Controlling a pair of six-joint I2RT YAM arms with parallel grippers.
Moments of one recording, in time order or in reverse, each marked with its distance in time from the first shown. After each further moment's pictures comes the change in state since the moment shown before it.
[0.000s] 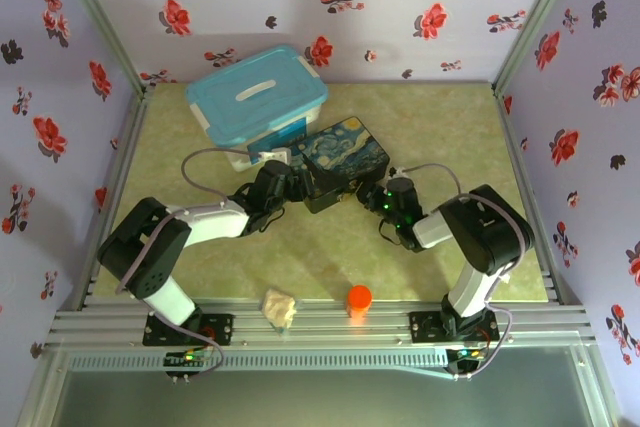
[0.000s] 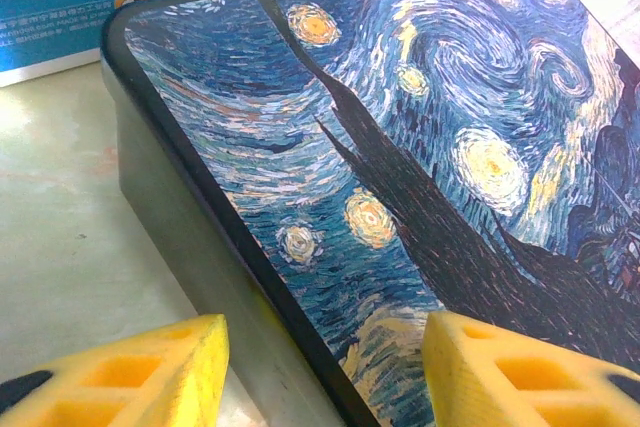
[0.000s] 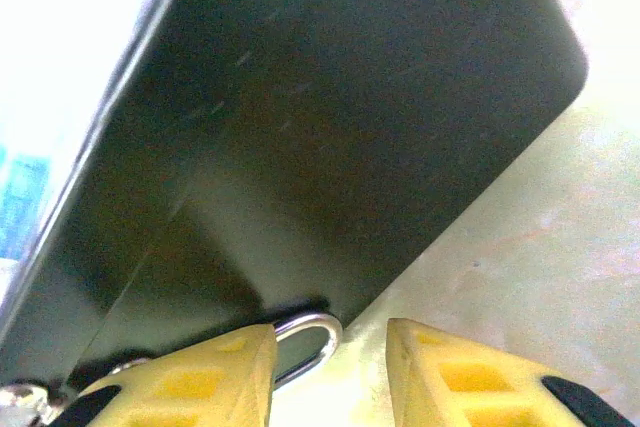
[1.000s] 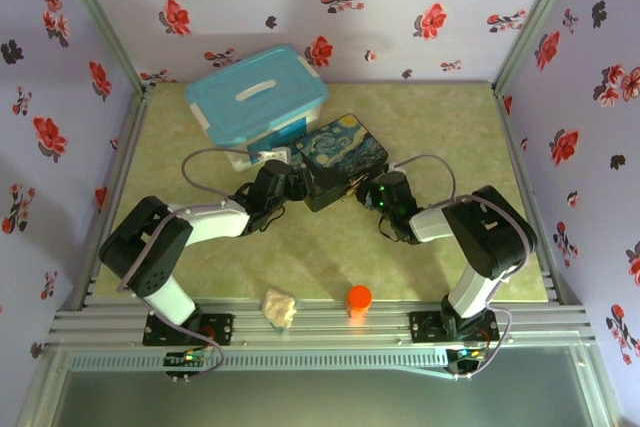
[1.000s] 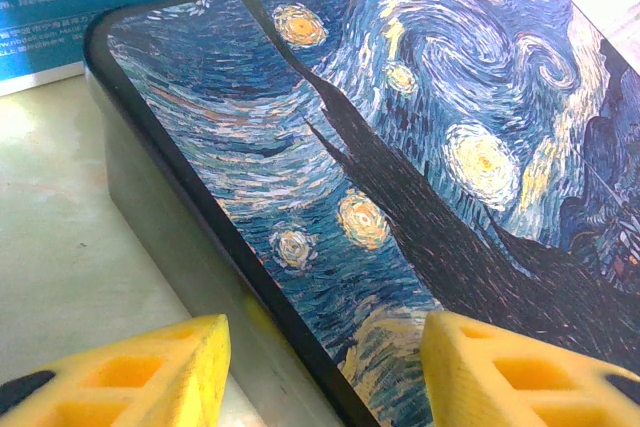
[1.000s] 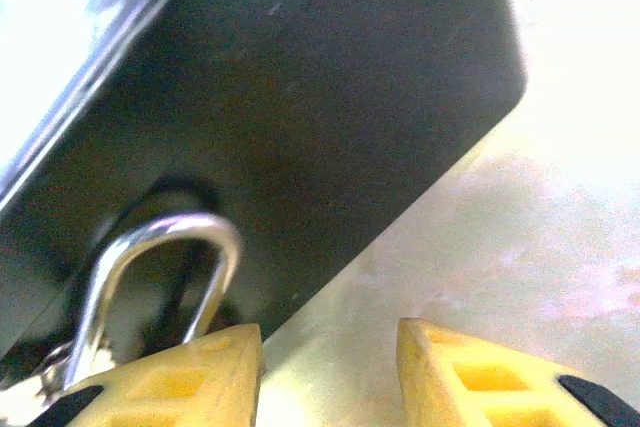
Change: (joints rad) left arm 0.000 0.010 -0.001 0.020 -0.007 0.000; right arm -0.015 -0.016 0.062 -0.151 0.096 -0.136
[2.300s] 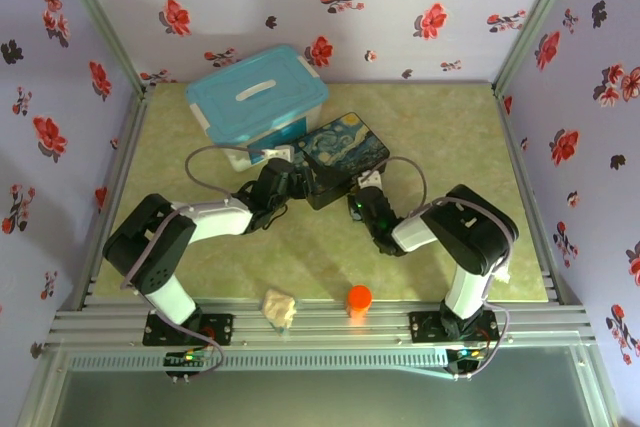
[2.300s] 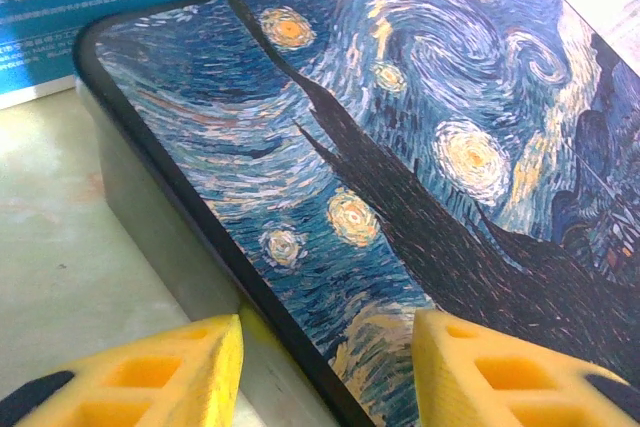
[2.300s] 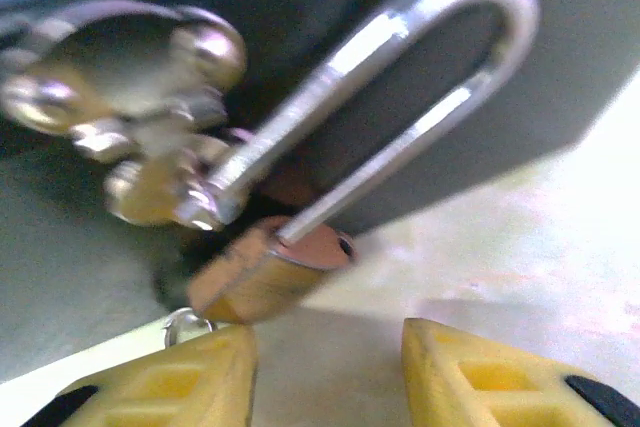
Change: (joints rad) left arm -0.012 0.026 0.029 0.000 -0.009 0.022; right arm 0.177 0.079 -0.008 0.076 0.338 -0.377
